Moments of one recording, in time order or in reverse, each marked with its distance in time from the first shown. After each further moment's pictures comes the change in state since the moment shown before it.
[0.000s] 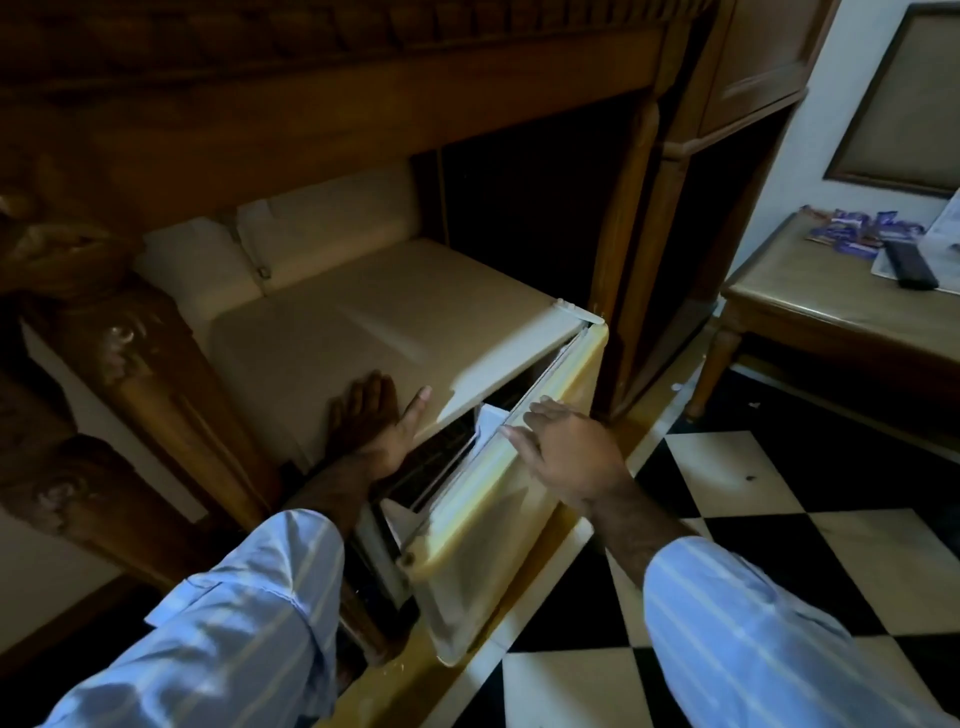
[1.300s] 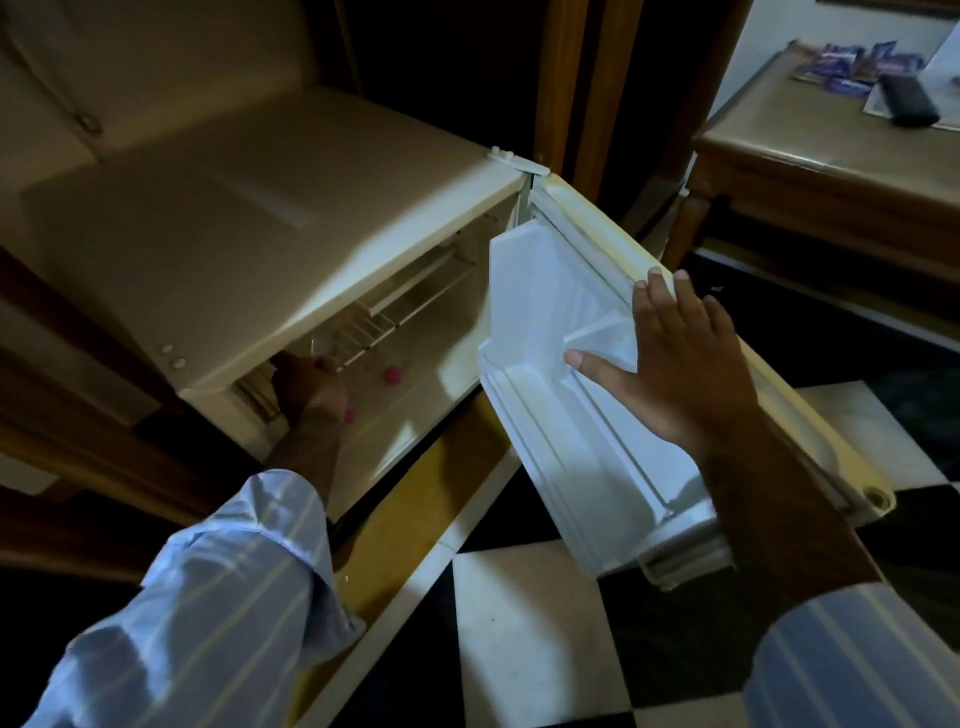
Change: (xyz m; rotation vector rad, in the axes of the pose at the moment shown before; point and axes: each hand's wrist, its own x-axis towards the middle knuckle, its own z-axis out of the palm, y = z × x) left_hand 0.051 0.013 0.168 -0.658 0.280 -0.577; right_hand -0.089 0.113 0.001 -0.212 0.034 0.375
